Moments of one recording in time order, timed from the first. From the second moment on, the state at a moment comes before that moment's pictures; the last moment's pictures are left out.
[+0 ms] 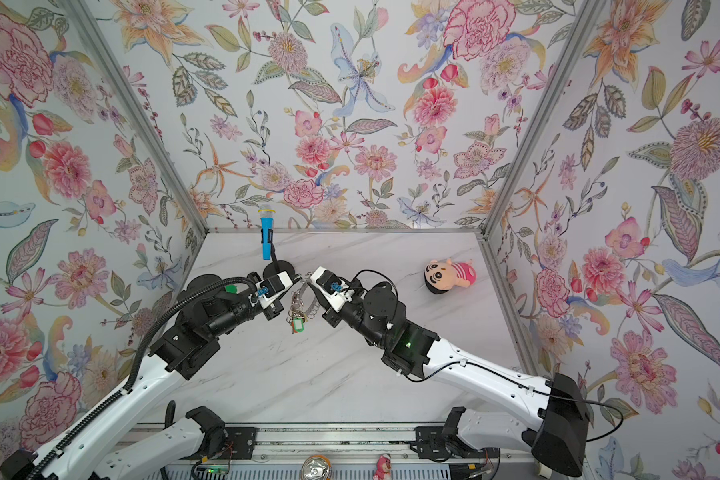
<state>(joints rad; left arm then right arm) -0.57 0.93 0.89 -0.06 0.31 0.60 1.02 1.19 0.95 0.26 0.12 -0.27</state>
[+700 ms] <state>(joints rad) -0.57 0.91 0.90 -0.15 0.37 0.77 0.80 1.25 1.02 0.13 -0.34 -0.30</state>
